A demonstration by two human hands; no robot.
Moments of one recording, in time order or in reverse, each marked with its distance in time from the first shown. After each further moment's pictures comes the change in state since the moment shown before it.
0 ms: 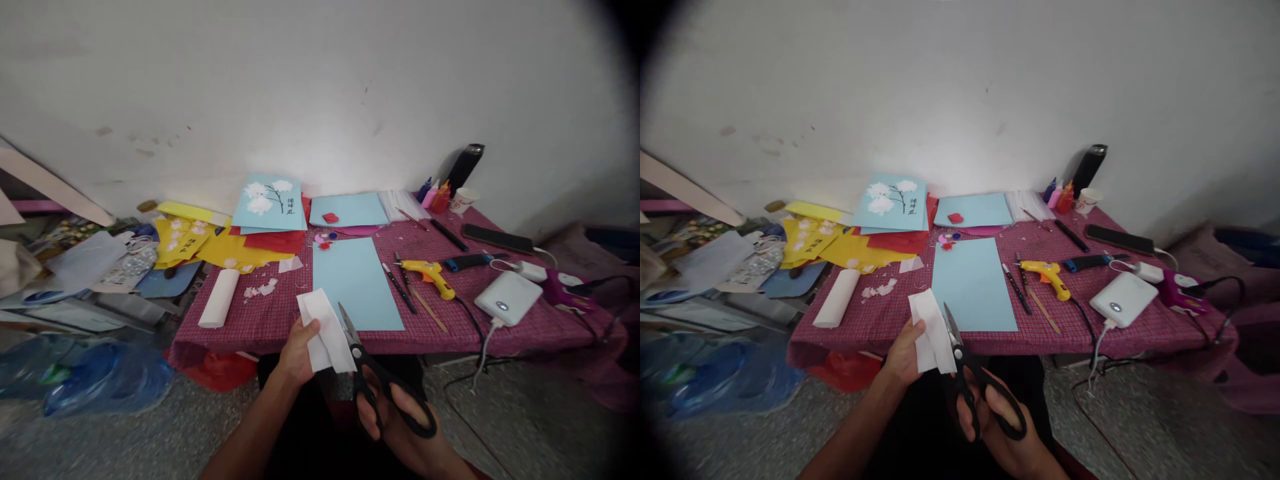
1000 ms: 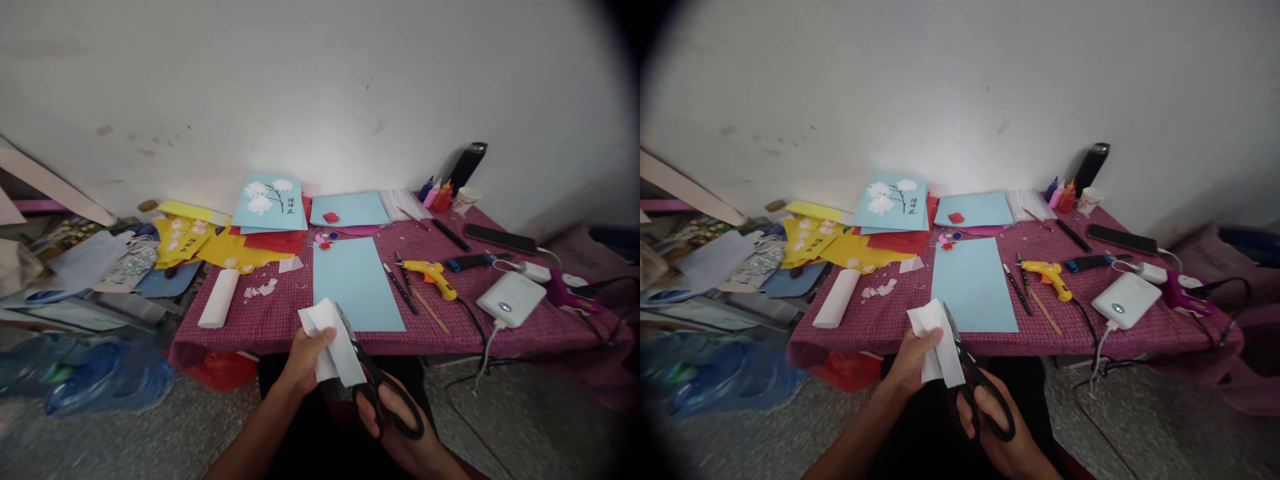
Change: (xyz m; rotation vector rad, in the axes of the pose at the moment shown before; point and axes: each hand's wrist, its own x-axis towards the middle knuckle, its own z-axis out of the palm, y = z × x) left_hand -0.002 -0.018 -0.001 0.136 0.119 0.015; right_hand 0.007 0.004 0.008 -0.147 0.022 -0.111
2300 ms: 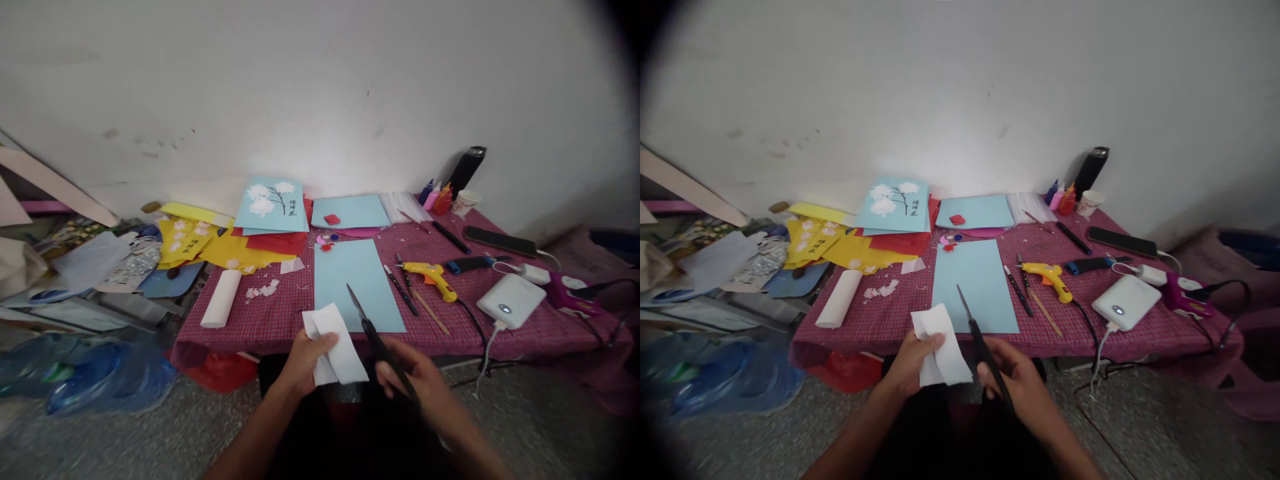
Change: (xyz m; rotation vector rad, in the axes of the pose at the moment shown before) left_hand -0.007 0.007 0.000 0.040 -0.018 -0.054; right_hand 0.017 -0.058 -0.022 -0.747 0.142 -0.040
